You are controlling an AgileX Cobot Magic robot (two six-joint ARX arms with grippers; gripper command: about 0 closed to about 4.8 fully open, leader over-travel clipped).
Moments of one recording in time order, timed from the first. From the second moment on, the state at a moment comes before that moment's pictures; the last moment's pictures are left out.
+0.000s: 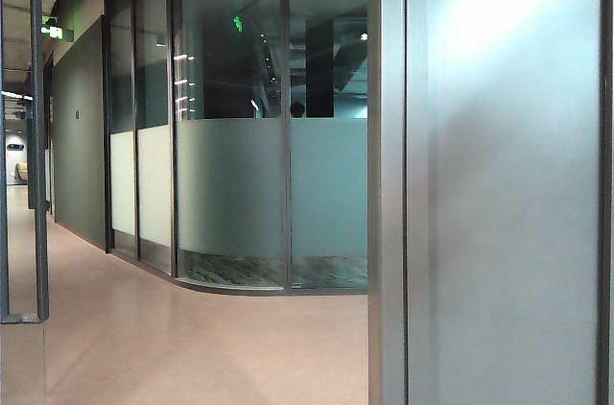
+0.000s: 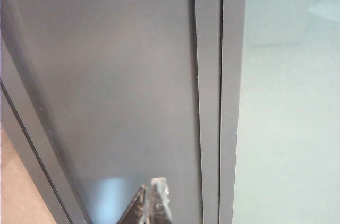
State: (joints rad) left arm 0.03 0.00 0.01 0.03 0.00 -0.11; right arm 0.02 0.00 0.01 -0.04 0.00 0.10
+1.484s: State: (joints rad) left arm 0.03 0.23 0.56 0.42 0.03 -0.20; right arm 0.02 0.21 0.59 0.32 0.00 0.21
